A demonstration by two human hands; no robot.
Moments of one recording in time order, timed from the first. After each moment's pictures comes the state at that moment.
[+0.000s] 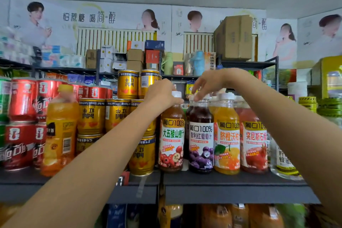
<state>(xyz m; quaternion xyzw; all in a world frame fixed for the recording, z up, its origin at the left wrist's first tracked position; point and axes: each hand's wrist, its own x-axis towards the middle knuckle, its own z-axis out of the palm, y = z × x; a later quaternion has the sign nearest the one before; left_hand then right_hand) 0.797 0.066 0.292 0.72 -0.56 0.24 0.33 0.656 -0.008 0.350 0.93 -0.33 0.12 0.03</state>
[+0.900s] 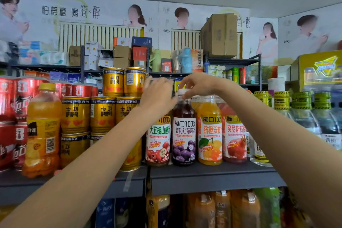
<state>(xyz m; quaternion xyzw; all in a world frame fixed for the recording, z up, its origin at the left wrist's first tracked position) 0.765 0.073 0.273 0.67 -0.59 0.36 0.27 0.639 0.000 0.324 0.92 -0.31 0.23 0.01</state>
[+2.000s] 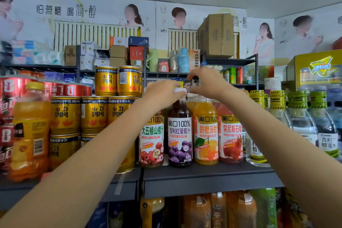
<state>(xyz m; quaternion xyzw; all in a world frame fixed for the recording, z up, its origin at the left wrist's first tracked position) 0.753 0.055 0.286 0.67 -0.64 0.26 0.26 0.620 -0.012 0.309 0.86 -0.33 0.36 0.17</state>
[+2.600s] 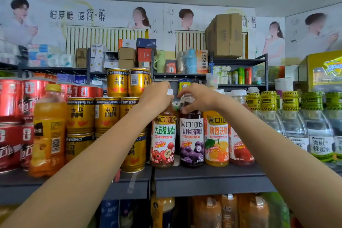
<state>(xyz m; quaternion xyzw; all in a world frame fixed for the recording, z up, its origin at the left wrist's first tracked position) 0.783 0.068 0.278 0.70 -0.58 0.28 0.32 0.653 -0.004 0.290 0.92 -0.27 0.26 0.07</state>
